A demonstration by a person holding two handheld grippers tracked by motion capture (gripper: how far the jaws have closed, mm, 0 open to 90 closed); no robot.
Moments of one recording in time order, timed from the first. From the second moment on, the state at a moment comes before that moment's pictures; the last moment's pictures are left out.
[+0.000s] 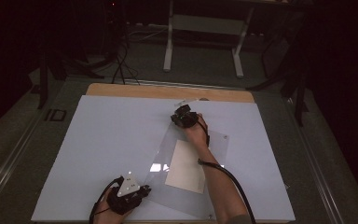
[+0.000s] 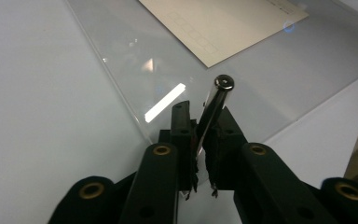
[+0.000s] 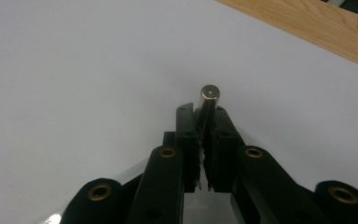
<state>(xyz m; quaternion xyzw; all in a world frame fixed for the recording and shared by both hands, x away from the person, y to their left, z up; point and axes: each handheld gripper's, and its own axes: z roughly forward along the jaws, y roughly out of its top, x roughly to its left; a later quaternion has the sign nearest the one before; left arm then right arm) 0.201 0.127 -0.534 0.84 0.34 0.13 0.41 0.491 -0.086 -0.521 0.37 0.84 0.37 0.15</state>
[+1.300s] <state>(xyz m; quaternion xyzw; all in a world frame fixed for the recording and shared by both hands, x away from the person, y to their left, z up) 0.234 0.174 -0.504 0.77 0.42 0.18 0.45 0.475 -0.135 -0.481 0.41 0.82 0.37 0.17</state>
